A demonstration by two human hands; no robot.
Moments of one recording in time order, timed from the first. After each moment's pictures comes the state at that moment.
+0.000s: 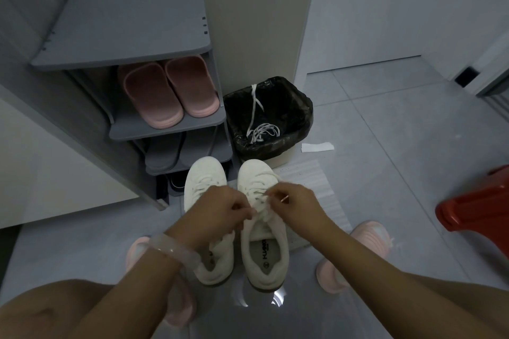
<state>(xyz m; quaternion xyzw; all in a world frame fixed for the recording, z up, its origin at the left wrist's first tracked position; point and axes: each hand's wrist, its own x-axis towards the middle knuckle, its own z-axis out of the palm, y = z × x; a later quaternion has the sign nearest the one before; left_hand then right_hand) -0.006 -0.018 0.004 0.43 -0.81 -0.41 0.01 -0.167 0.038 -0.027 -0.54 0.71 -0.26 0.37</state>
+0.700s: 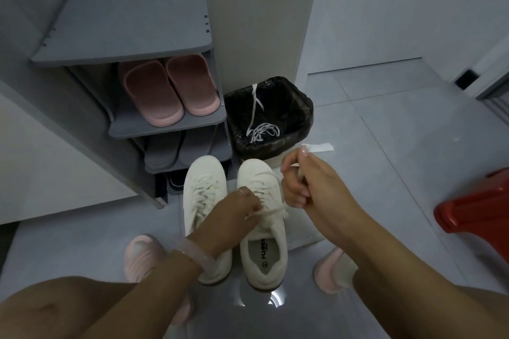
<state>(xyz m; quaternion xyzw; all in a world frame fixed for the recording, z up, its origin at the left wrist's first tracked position) -0.019 -0.007 -0.033 0.38 -0.86 -0.34 0.04 -0.172 0.043 0.038 -0.31 0.50 -0.54 0.60</state>
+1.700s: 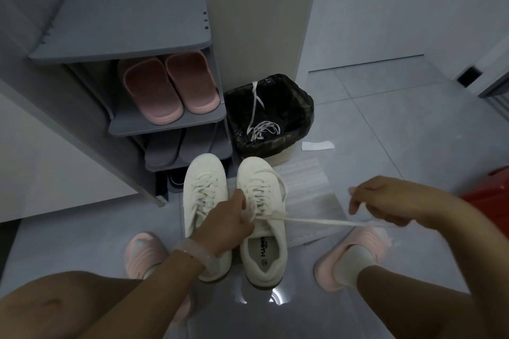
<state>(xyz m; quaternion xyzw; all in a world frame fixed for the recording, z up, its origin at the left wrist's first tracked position) -0.015 -0.001 -0.042 0.49 -0.76 -0.42 0.00 -0.276 0.068 0.049 -0.43 0.76 0.01 0.49</state>
